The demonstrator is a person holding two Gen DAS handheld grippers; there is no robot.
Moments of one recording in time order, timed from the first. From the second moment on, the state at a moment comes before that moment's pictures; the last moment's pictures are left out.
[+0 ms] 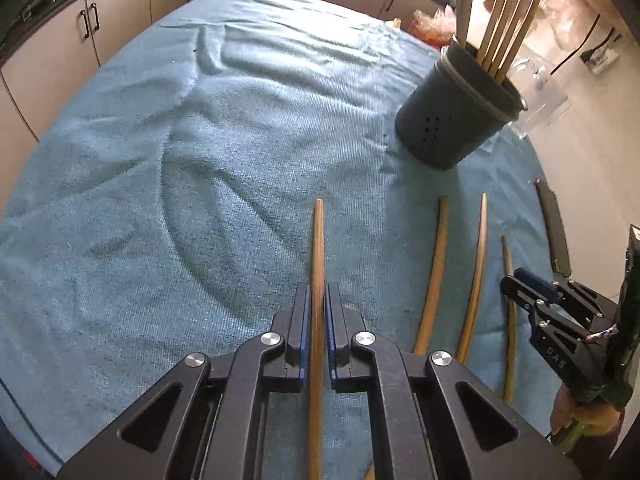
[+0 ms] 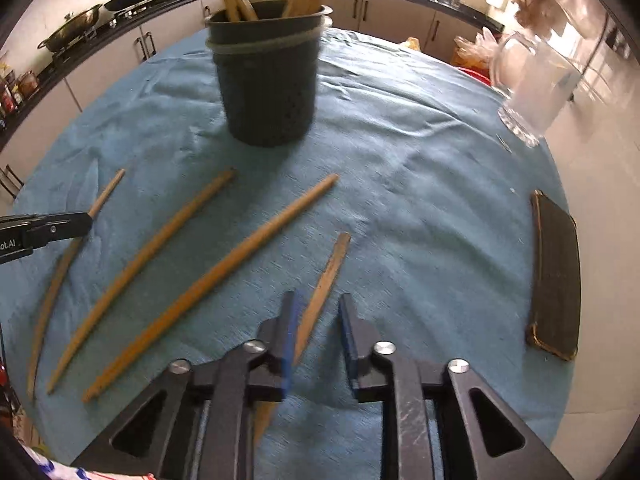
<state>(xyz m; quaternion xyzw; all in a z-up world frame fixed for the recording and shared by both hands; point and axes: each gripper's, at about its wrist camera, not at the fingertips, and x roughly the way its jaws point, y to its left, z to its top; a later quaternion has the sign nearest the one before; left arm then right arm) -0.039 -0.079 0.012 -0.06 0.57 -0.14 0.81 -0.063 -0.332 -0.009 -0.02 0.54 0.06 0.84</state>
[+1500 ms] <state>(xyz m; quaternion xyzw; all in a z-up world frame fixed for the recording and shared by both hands) -0.210 -0.066 0.181 0.01 0.26 -0.21 0.94 -0.188 -0.358 0.136 0.09 0.28 0.04 0.95</state>
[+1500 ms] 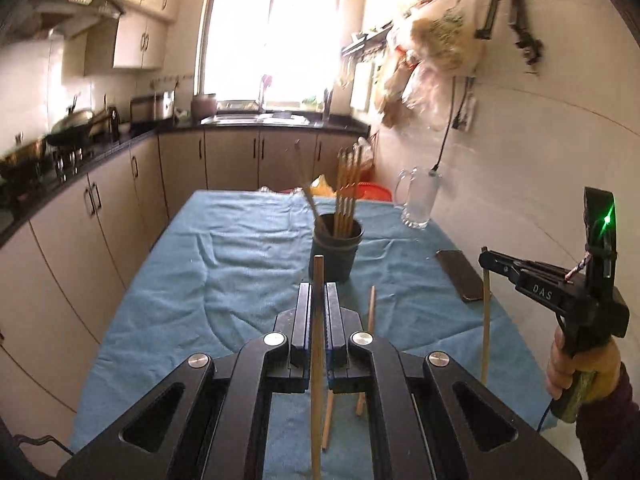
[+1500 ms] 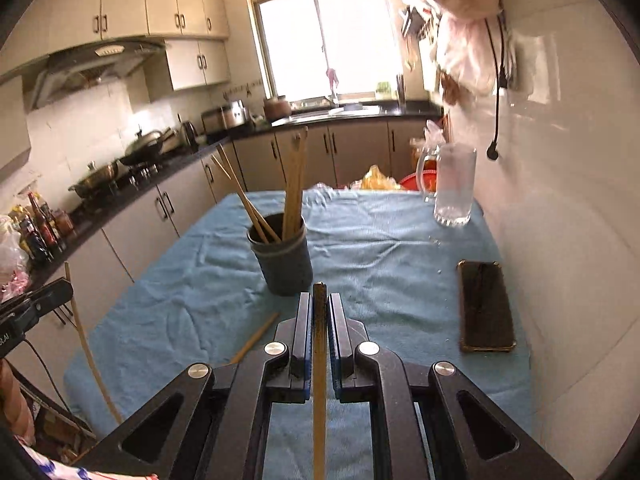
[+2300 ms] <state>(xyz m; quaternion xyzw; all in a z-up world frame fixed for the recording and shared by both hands) -0.192 -0.082 0.251 -0.01 0.20 -0.23 0.95 -0.179 -0.350 0.207 0.08 0.19 0.05 0.98</state>
